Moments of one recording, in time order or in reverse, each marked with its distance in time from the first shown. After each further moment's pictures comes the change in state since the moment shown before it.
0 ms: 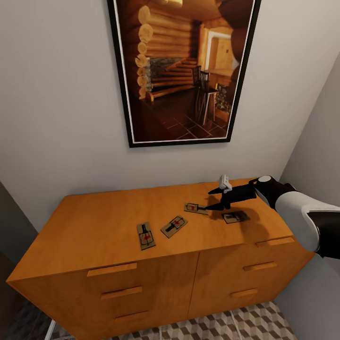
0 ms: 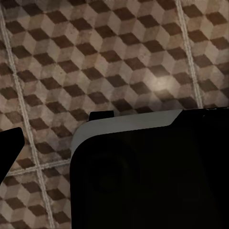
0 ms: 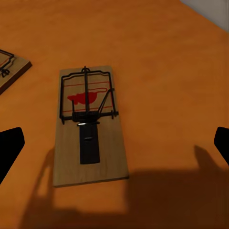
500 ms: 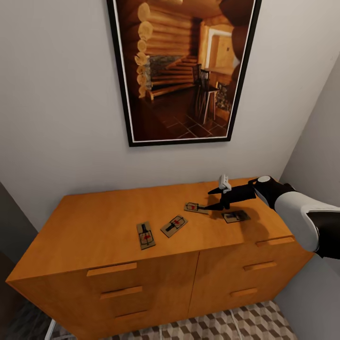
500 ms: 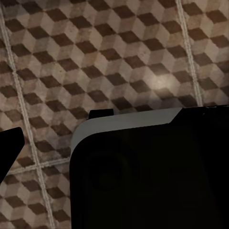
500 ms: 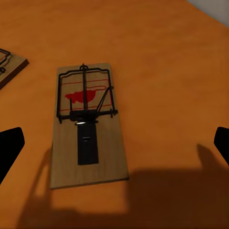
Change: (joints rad) left arm 0.000 0.000 0.000 0.000 0.000 0.000 0.000; right arm 0.001 0.004 0.000 0.002 0.000 0.000 -0.007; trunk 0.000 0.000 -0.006
